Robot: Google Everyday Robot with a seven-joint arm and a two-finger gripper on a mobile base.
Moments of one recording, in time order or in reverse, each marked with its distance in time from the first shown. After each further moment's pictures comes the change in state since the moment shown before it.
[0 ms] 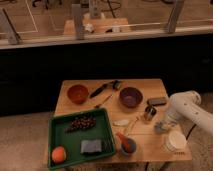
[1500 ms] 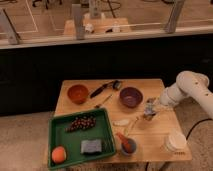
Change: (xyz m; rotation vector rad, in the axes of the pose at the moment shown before) arm -0.087 -0.035 -0.076 0.010 -0.299 -0.058
